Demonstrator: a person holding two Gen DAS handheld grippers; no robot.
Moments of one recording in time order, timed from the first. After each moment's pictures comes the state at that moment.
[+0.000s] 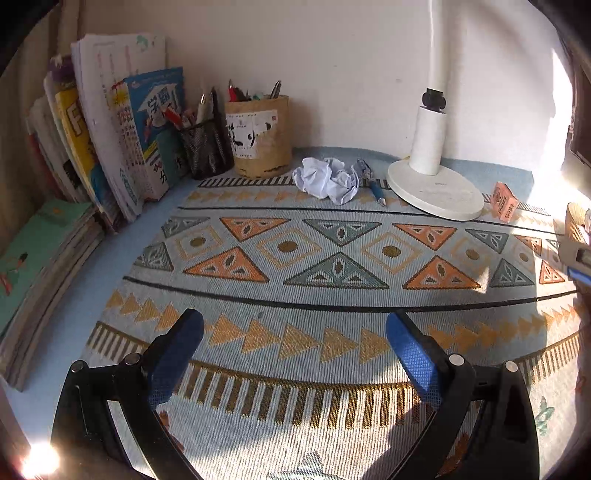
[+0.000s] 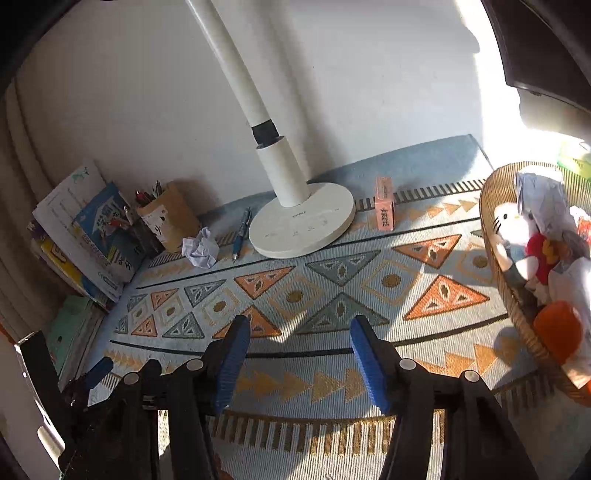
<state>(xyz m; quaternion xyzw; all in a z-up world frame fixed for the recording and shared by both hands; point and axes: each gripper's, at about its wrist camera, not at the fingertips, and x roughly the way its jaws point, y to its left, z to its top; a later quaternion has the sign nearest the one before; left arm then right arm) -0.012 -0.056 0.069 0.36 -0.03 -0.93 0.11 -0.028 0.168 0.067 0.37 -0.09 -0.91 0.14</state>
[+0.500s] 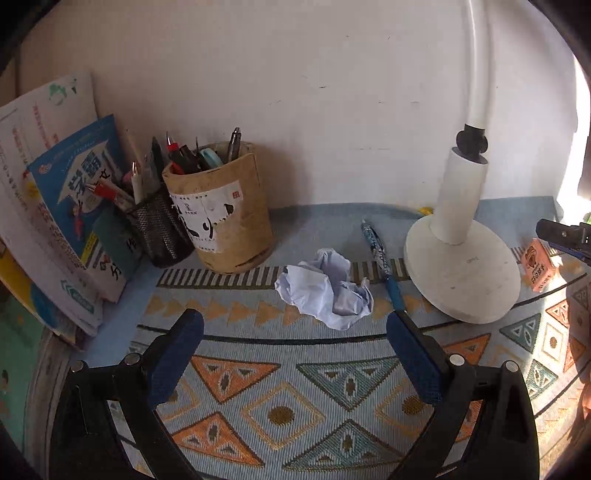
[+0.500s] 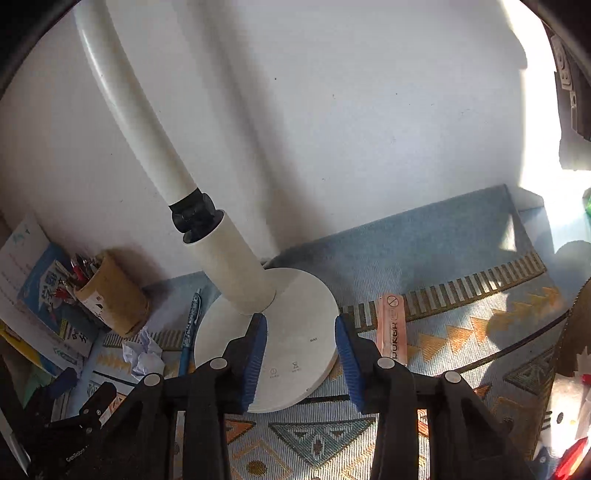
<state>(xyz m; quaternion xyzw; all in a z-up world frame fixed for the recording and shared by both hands) -0.155 -0.076 0.091 0.37 -0.05 -0.92 0.10 -0.194 0.169 0.061 0.39 -0.13 -0.90 0.13</state>
